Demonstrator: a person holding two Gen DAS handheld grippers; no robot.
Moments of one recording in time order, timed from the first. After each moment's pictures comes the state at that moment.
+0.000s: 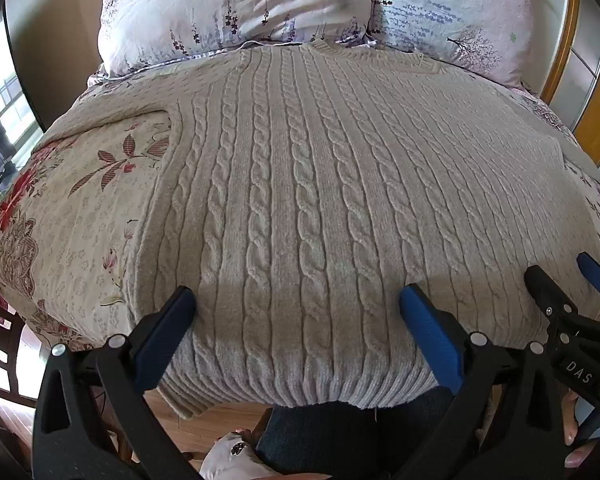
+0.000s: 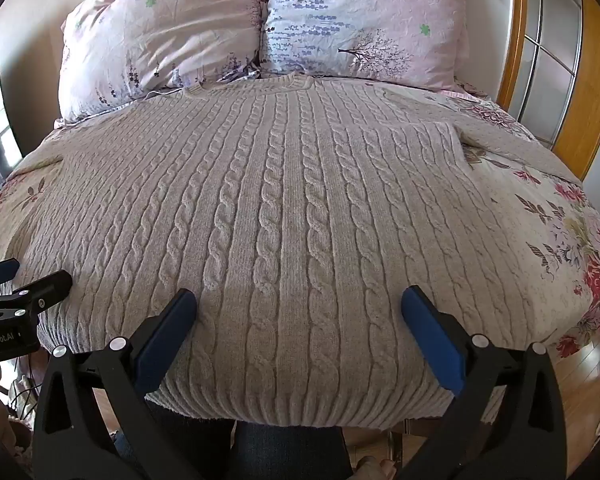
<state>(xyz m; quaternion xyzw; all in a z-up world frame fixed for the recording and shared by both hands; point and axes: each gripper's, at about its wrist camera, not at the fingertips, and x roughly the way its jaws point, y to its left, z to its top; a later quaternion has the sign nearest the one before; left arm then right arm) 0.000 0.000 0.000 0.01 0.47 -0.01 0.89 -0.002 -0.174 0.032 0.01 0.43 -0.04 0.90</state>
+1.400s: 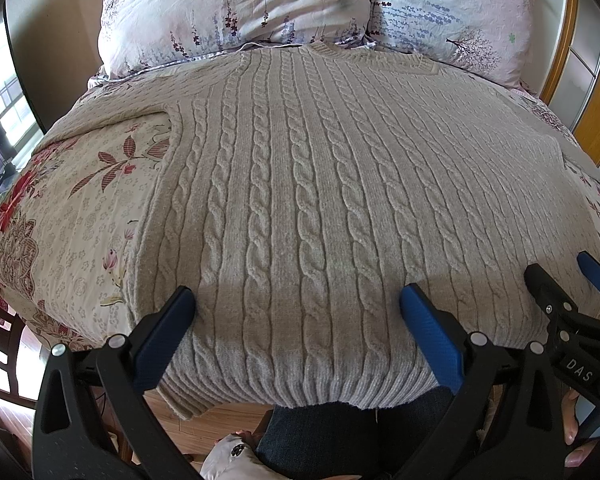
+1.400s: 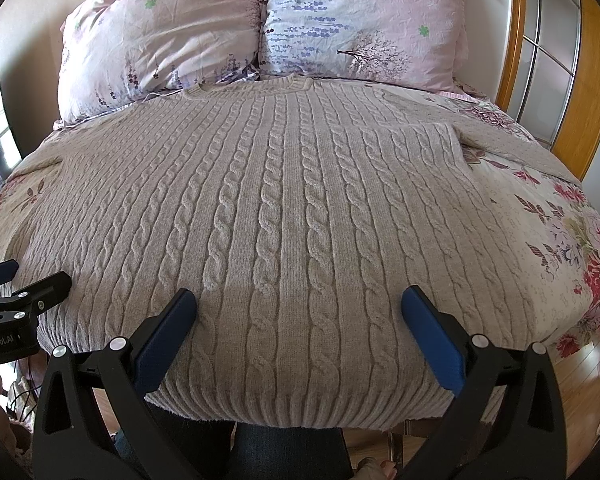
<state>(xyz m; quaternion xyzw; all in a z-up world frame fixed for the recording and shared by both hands) 0.000 0.000 0.000 0.01 0.46 -0.01 0.89 -0.003 -0.175 0.031 0.01 0.43 -0.04 0.90</state>
